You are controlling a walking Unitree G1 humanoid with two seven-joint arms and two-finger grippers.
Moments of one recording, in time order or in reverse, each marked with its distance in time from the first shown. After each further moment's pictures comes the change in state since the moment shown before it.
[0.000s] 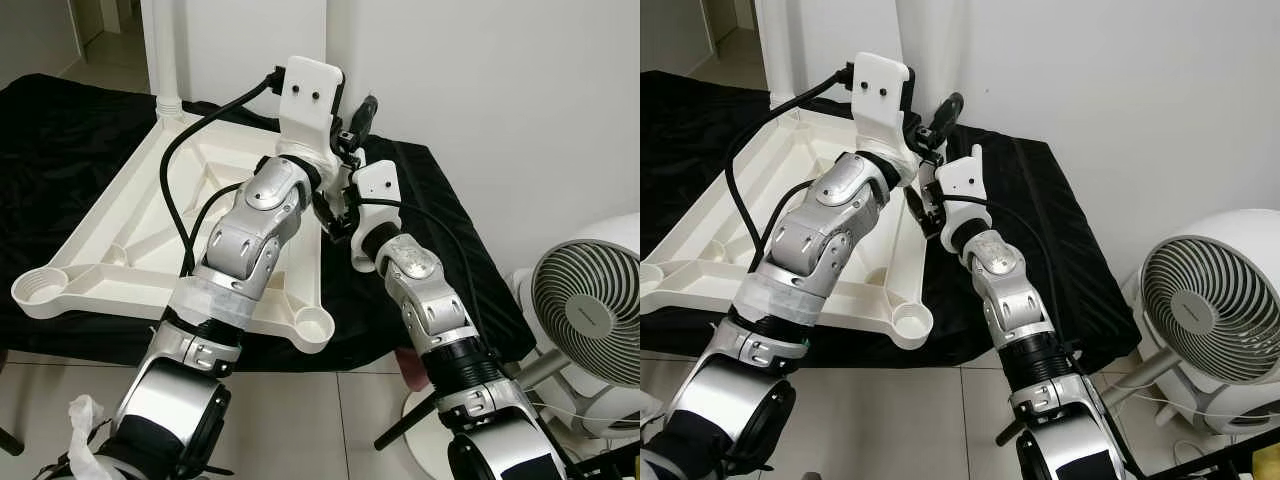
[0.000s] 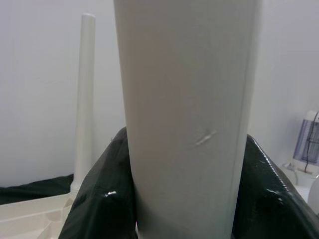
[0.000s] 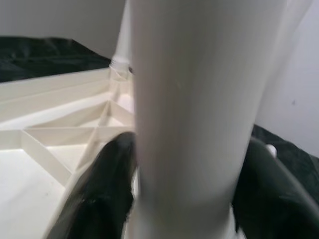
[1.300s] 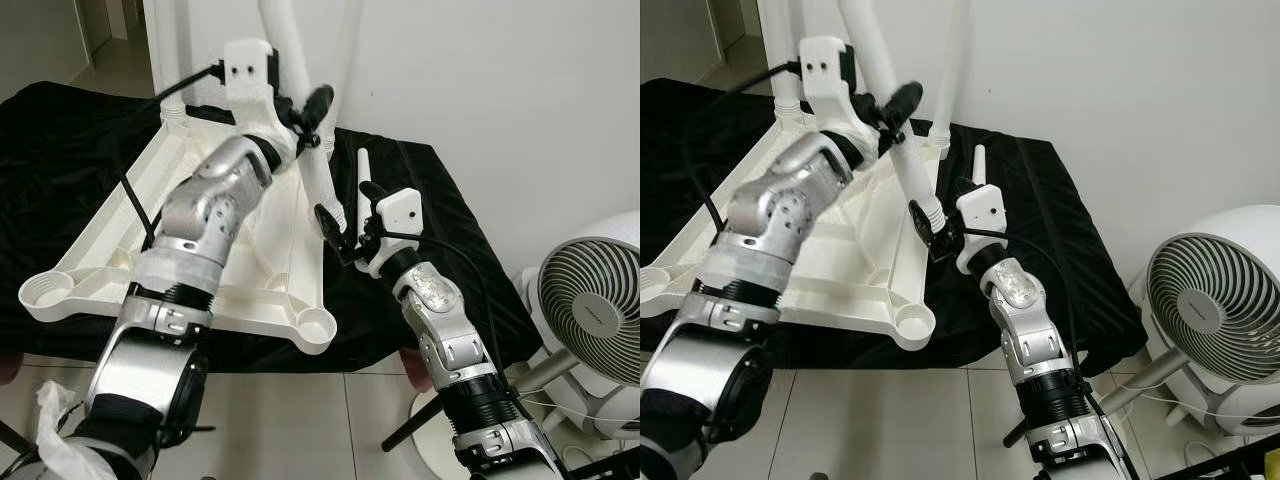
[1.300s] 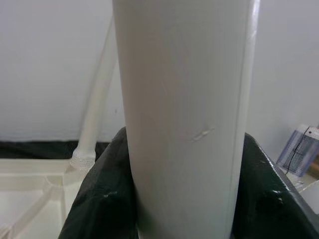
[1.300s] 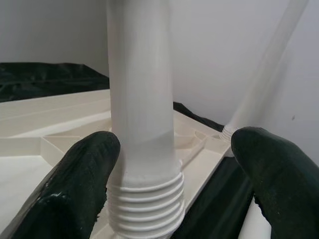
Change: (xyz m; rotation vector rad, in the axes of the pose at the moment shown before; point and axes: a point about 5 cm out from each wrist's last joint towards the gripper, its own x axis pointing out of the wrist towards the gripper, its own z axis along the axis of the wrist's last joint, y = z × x) left arm -0.002 0.050 0.000 -0.164 0.068 0.061; right arm -0.035 -0.002 -0.006 0.000 -0.105 0.017
